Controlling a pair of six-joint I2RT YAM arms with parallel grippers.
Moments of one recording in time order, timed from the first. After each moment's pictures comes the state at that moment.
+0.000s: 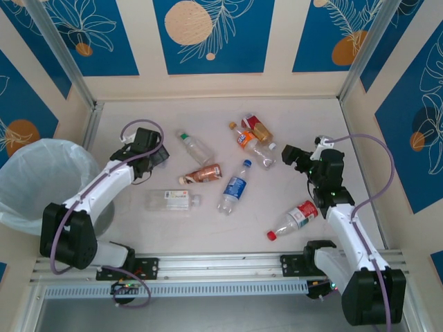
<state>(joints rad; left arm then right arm) -0.31 1.39 1.01 -0.60 -0.34 -0.81 0.03 0.87 0.54 -0.06 -0.15 0.41</state>
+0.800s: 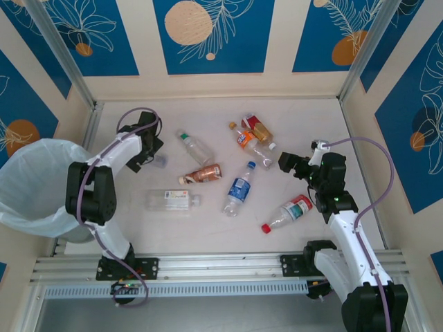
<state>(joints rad) -0.19 1.79 1.32 -0.78 -0.31 -1.10 0.04 0.79 0.56 -0.19 -0.24 0.37</state>
